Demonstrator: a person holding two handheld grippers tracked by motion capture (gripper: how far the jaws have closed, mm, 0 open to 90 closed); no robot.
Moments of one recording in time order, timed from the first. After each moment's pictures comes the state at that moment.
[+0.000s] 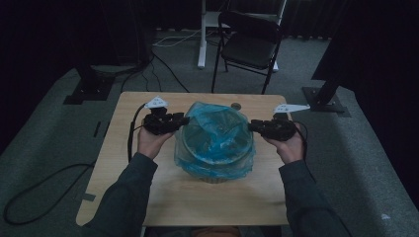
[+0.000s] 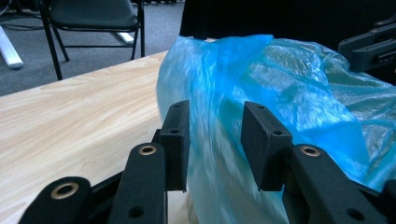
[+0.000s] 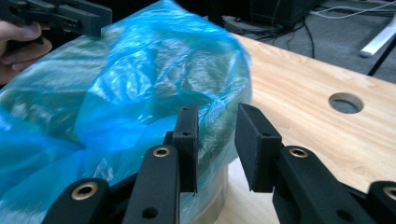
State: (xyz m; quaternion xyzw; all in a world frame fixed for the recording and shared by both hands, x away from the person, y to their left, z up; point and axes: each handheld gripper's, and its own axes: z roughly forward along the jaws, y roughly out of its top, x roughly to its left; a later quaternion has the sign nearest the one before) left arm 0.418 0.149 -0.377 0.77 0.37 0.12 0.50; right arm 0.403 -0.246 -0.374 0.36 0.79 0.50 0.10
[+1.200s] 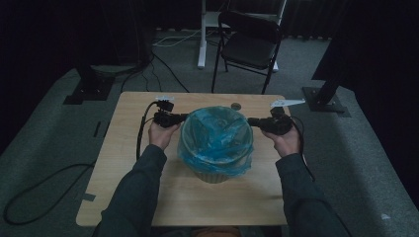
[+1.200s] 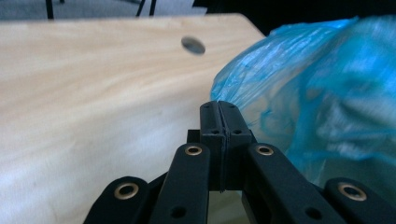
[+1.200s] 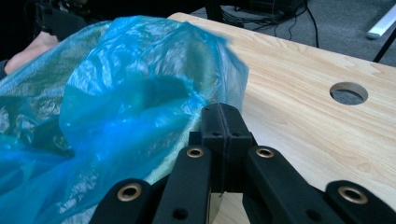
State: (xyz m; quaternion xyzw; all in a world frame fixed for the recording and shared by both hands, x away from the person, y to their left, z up) left arm 0.479 0.146 -0.434 0.76 0.45 0.03 0.47; right arm 0.428 -0.245 -0.383 0.38 0.78 0.49 0.07
